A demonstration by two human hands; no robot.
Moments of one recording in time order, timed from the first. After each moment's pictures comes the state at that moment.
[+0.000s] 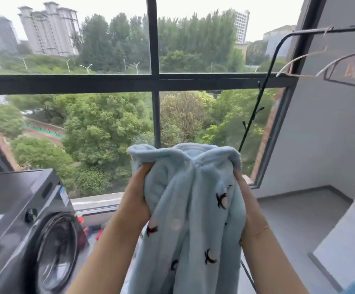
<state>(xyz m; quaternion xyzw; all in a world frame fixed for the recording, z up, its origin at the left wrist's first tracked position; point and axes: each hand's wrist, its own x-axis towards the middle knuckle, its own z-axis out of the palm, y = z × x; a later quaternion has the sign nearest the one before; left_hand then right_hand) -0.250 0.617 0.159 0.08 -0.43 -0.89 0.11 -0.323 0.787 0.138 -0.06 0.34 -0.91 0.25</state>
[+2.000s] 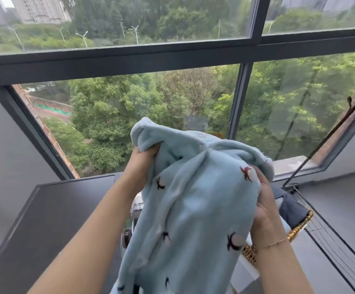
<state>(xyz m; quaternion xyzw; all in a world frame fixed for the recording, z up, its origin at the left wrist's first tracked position) -0.327 0.068 0.114 0.19 -0.63 -0.73 0.16 -0.342 0.298 0.100 0.02 0.27 -0.92 0.28</state>
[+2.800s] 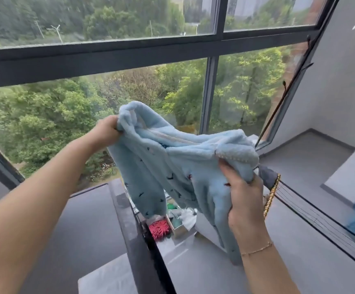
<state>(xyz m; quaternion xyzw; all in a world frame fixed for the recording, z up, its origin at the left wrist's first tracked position) -0.361 -0.127 0.138 -0.03 -0.94 -0.34 0.08 -0.222 0.156 0.108 0.12 0.55 -0.81 -0.16</state>
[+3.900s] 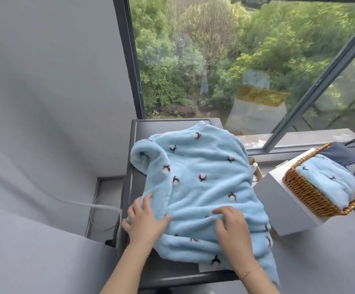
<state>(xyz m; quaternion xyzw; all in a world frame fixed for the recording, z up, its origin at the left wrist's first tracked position) 0.024 -0.236 -0.119 0.42 -0.87 -0.27 -0.05 -0.047 -0.036 -0.108 -0.16 0.93 -0.34 0.01</state>
